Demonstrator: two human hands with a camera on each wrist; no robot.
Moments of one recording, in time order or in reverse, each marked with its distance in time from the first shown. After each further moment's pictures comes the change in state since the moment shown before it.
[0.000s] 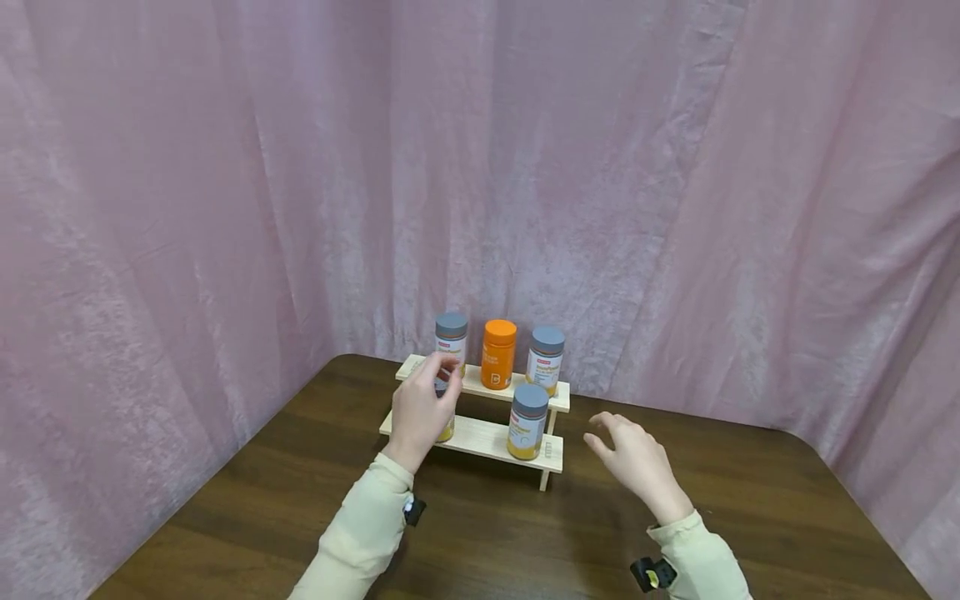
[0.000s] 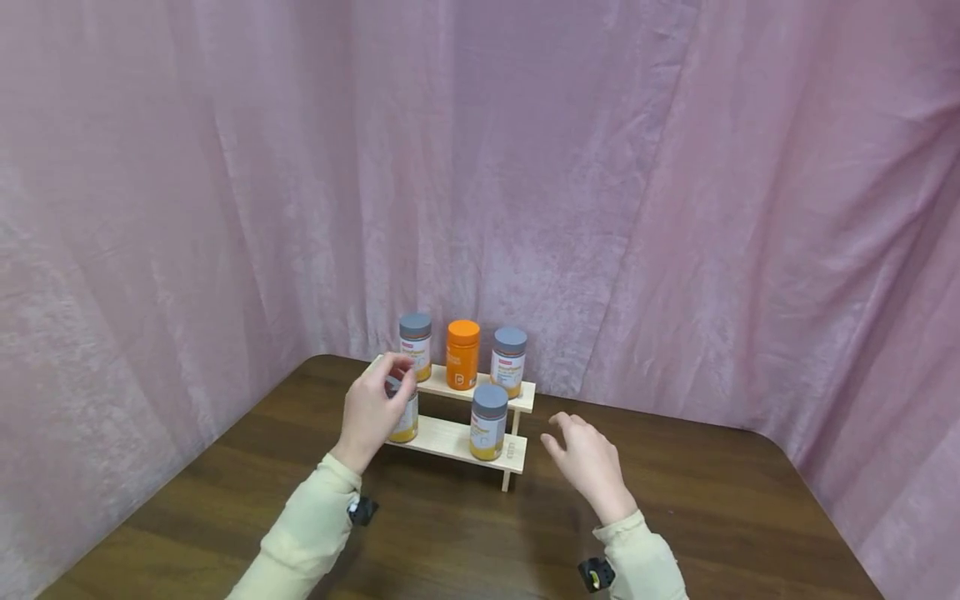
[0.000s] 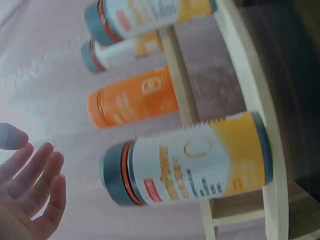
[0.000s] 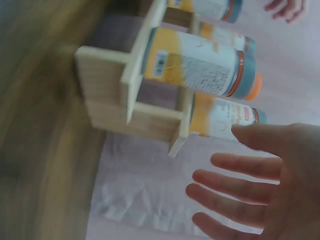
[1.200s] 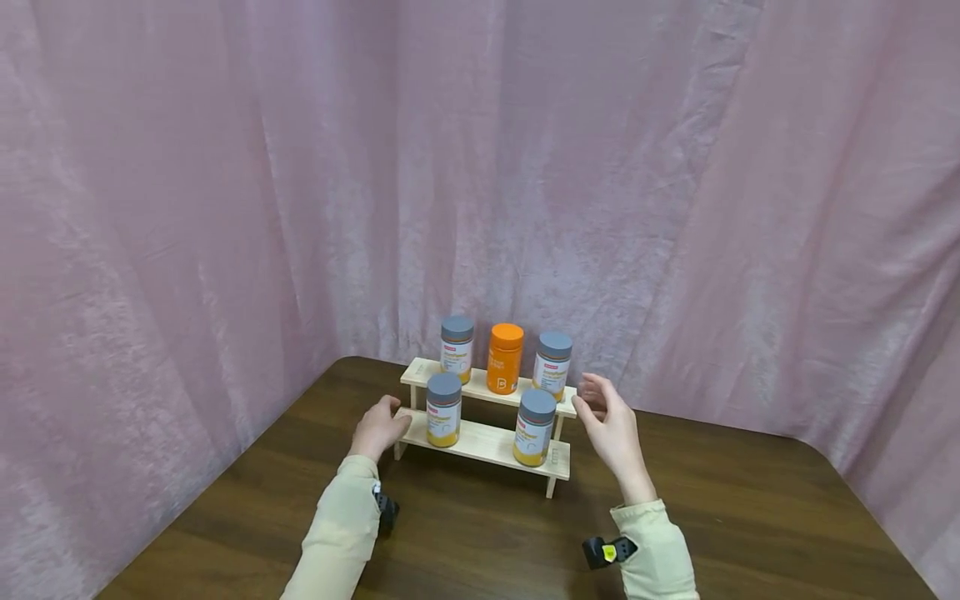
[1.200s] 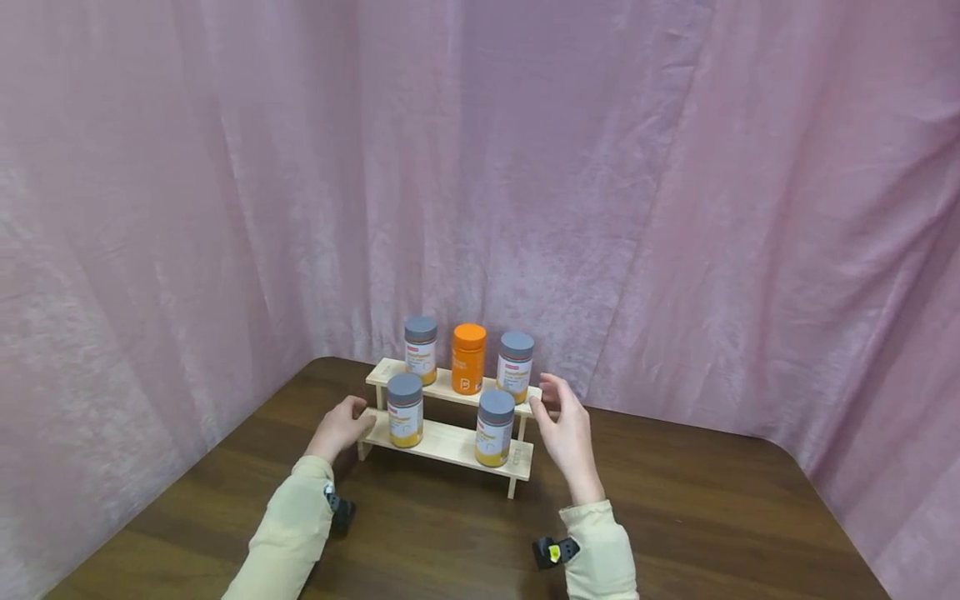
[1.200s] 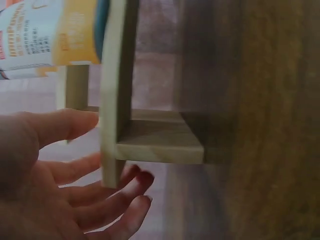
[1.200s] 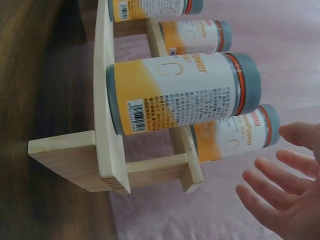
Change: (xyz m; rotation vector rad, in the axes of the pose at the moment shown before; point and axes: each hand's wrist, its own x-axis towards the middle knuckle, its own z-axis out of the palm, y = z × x) left_hand -0.020 -0.123 -0.003 0.157 -0.566 -0.637; right_hand 0.046 -0.013 0.033 0.567 0.264 0.037
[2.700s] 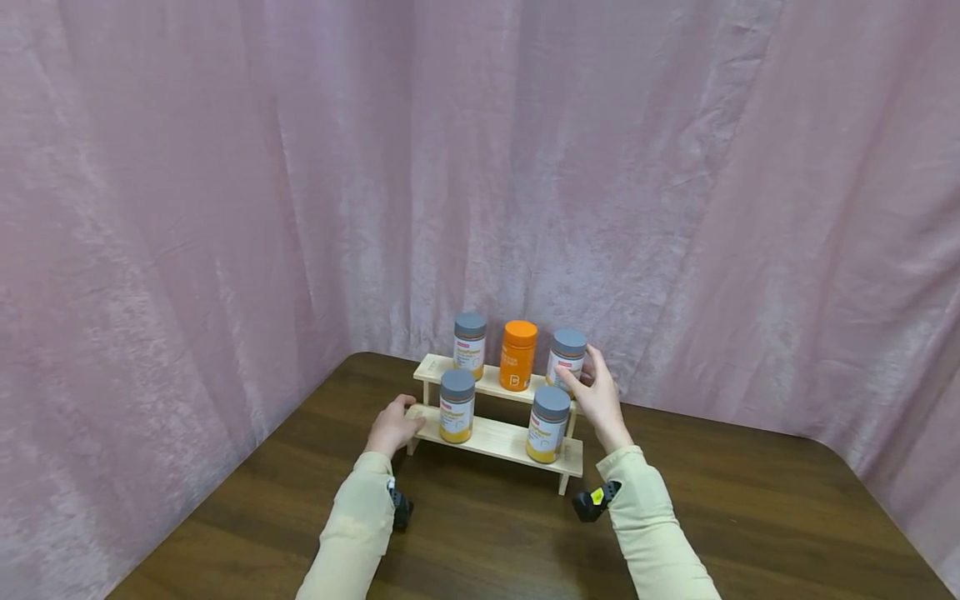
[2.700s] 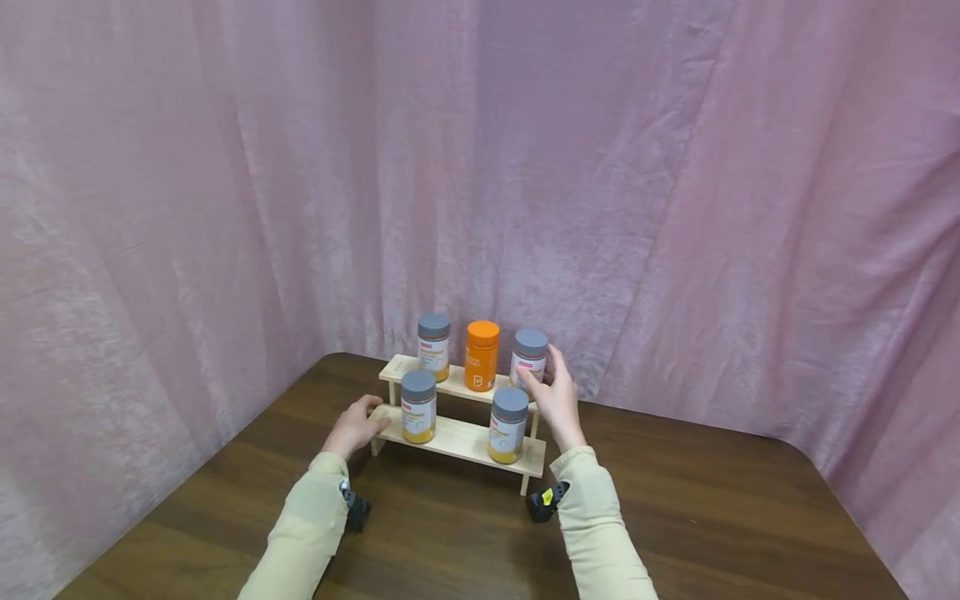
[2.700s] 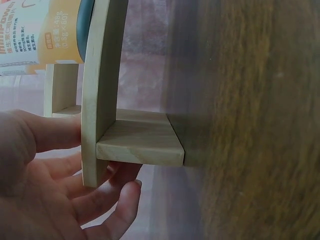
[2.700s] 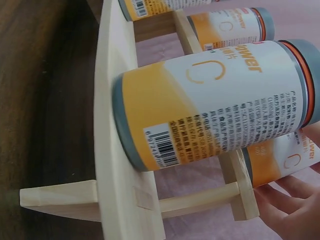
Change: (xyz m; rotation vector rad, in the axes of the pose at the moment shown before) left_hand 0.002 0.000 0.009 -0.068 -0.027 -0.043; right_hand 0.050 0.010 0.032 0.203 -0.130 0.252
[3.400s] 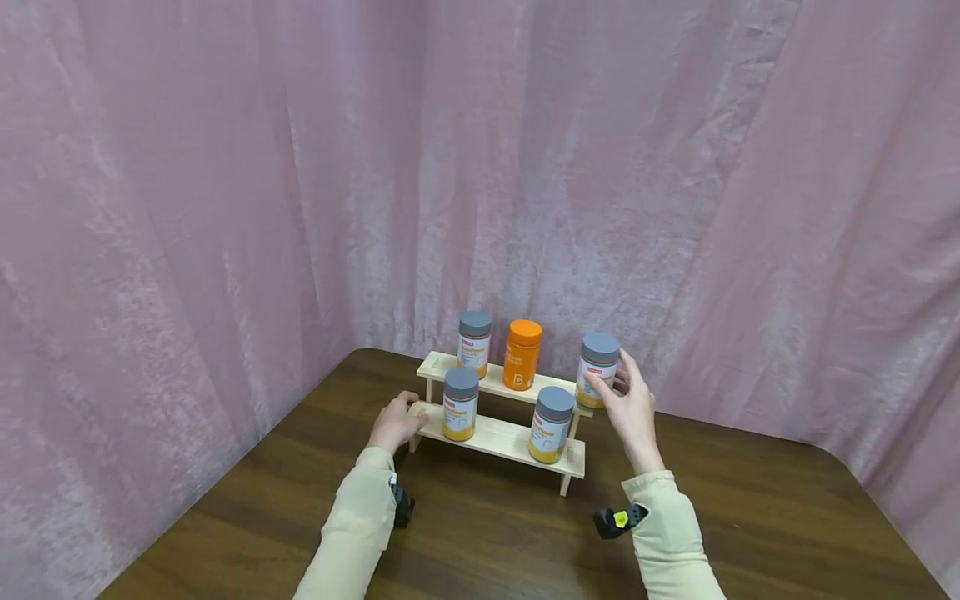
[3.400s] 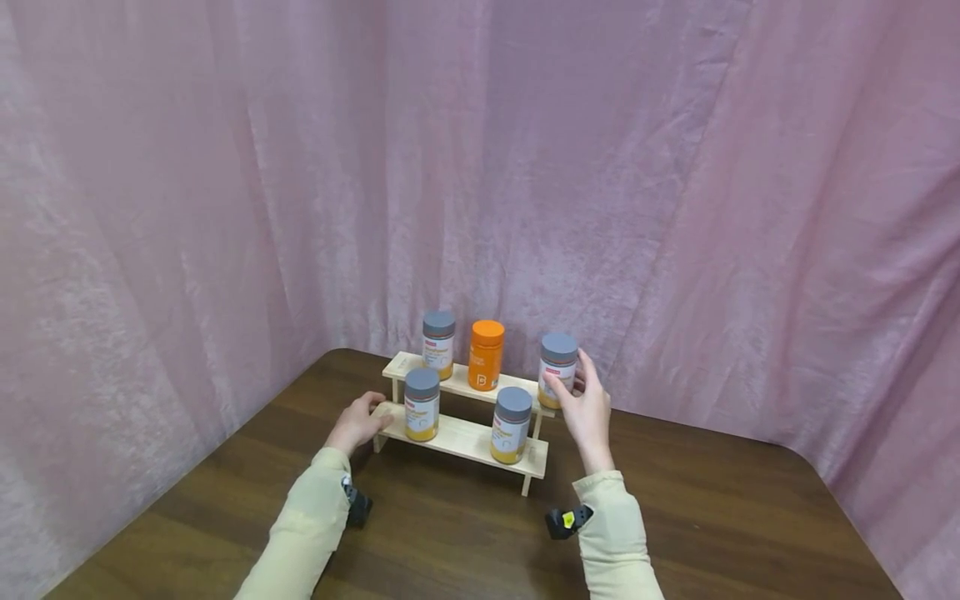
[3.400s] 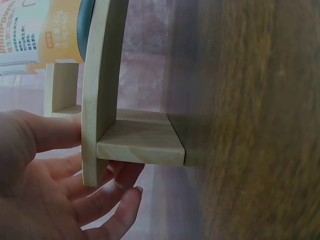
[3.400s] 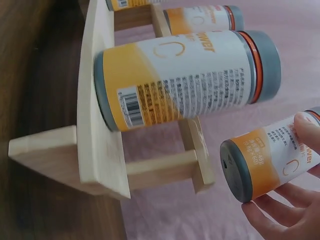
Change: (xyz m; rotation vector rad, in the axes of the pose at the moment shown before) left_hand 0.000 0.001 -0.001 -0.003 -0.014 -0.007; right_hand -0.024 -0.001 -0.028 -0.120 0.184 -0.110
